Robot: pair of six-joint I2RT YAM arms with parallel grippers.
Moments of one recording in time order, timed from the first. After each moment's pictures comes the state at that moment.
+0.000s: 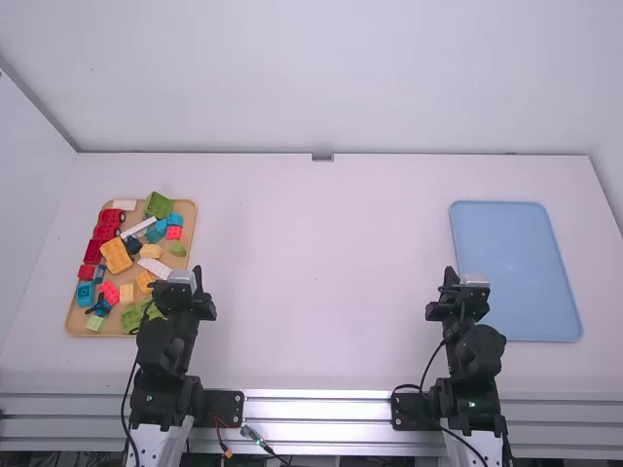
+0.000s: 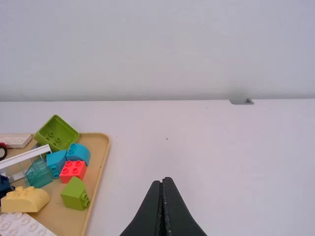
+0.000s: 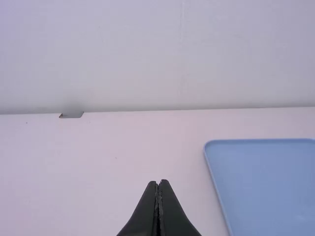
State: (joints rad) left arm 0.00 0.01 0.01 -0.10 -0.01 0.00; right arm 0.00 0.01 0.01 -0.10 -0.02 -0.01
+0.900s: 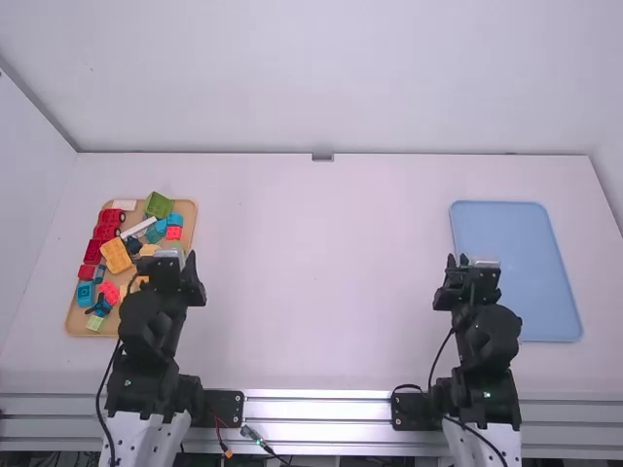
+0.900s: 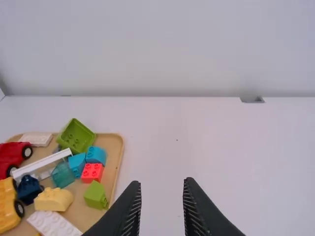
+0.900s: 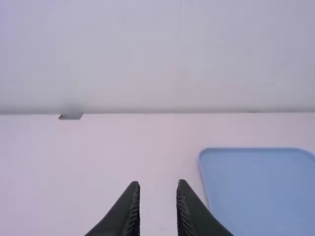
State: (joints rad) left arm 0.00 0.31 0.33 -0.24 -0.06 0.00; right arm 0.00 0.25 0.25 -0.16 -0.01 -0.03
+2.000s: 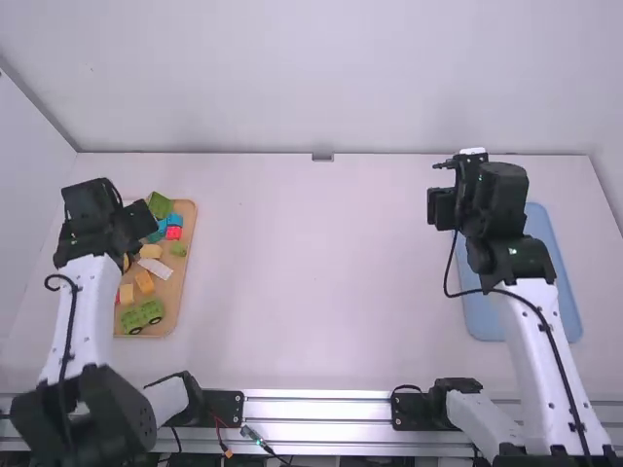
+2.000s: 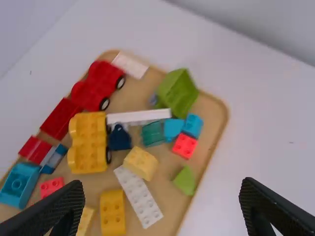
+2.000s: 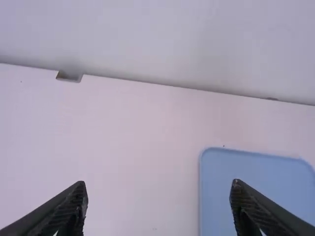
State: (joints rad) left arm 0.44 1.28 1.02 -0.53 -0.05 -0.13; right arm 0.06 1.15 1.13 -0.57 -0.01 -0.14
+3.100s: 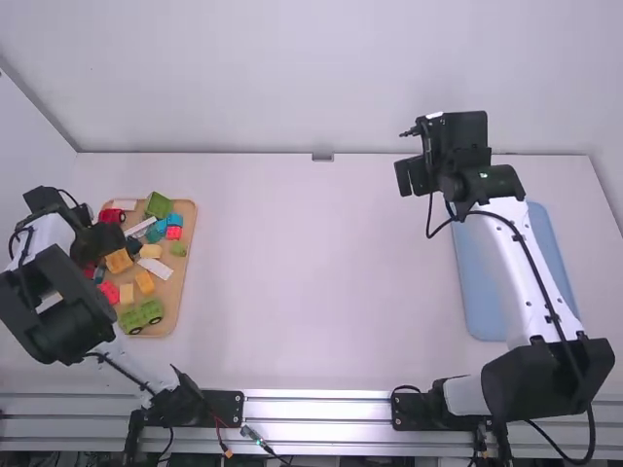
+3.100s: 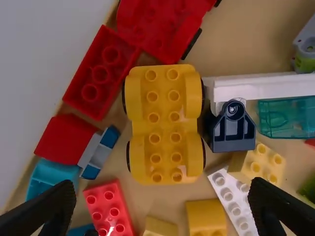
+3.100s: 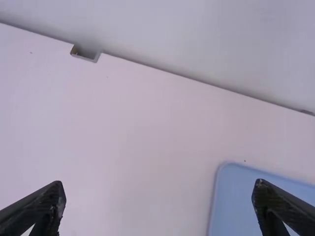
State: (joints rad) left arm 0.72 1.86 1.34 -0.69 0.05 0.12; right arm 0.14 1.52 1.50 -0.74 0.01 -0.21
